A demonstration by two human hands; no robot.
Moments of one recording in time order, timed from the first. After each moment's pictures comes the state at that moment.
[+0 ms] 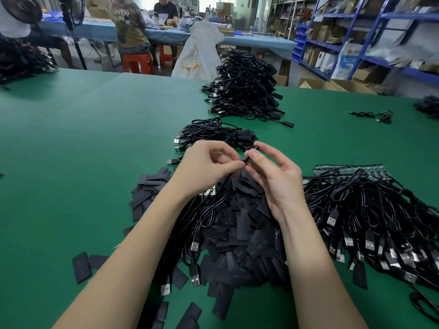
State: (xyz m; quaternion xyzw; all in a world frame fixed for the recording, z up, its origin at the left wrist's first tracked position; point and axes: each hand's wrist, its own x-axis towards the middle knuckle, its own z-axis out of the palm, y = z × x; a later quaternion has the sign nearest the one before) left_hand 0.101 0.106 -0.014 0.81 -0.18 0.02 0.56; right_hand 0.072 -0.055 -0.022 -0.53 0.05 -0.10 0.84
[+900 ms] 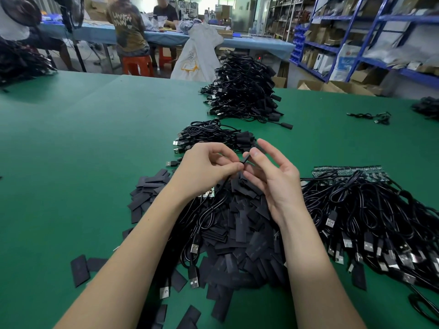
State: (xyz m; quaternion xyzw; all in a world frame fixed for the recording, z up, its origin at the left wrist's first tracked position) left_hand 0.101 0.105 -0.014 0.80 -0.17 0.01 0.57; right_hand 0.073 -0.057 -0.023 -0.55 0.05 -0.09 0.83
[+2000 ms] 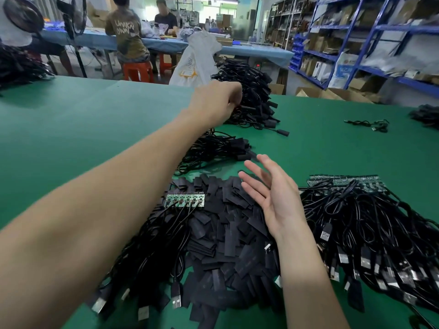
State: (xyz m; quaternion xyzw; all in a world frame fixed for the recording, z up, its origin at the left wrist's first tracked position) left_hand 0.231 0.071 0.063 0.93 -0.23 0.24 0.18; right_hand 0.077 -0.075 -0.031 -0.52 0.07 -0.05 0.85
